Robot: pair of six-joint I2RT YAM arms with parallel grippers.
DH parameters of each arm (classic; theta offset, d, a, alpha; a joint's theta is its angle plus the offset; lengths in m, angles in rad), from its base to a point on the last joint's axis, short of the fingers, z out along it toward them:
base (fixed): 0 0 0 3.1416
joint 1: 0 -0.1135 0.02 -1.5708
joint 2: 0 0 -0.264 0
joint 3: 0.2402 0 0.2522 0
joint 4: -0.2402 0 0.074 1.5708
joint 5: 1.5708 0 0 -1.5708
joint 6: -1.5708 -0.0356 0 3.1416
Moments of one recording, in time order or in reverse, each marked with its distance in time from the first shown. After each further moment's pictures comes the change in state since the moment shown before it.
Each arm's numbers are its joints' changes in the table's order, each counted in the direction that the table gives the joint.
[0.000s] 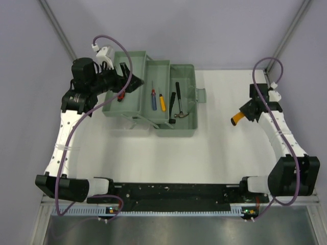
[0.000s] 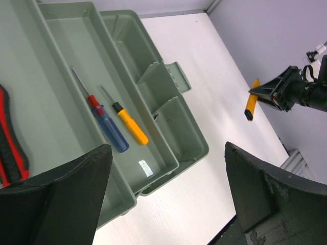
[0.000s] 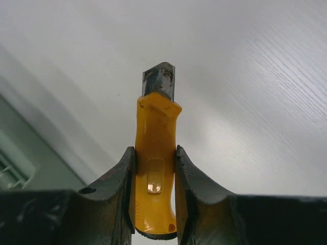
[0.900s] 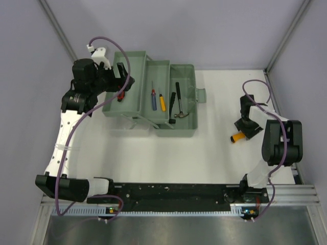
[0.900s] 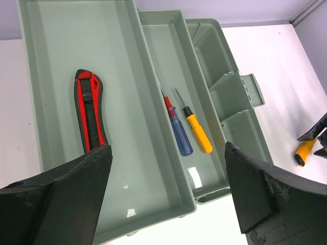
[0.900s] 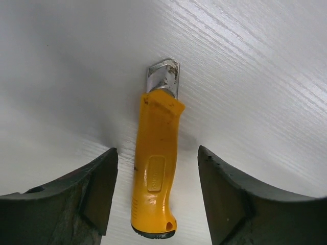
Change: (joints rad) left arm -0.002 0.000 0.000 -0.036 -0.283 -0.114; right arm 0.035 -0.336 -0.054 -0.040 0.089 -0.093
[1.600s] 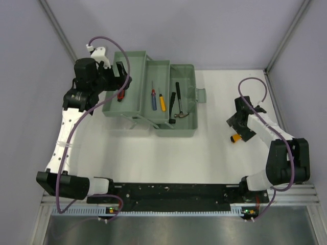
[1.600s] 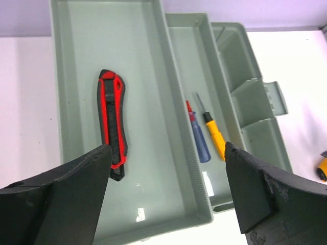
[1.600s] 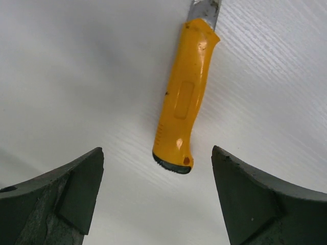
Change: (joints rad) left arm 0.000 -0.039 -0.005 0.008 -0.110 -0.011; right arm -0.142 0.259 -0.094 0.014 -0.049 -0.044
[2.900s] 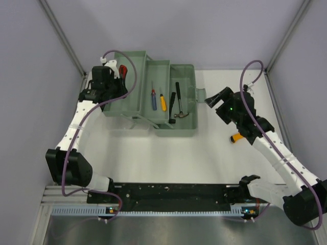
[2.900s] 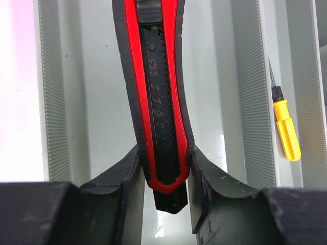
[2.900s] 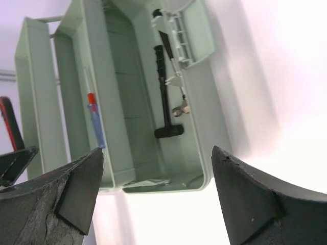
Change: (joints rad) left arm 0.002 -0.116 -0.153 0.054 -0.077 -0.027; right arm -0.304 0.364 0.050 0.336 -0.227 0.011
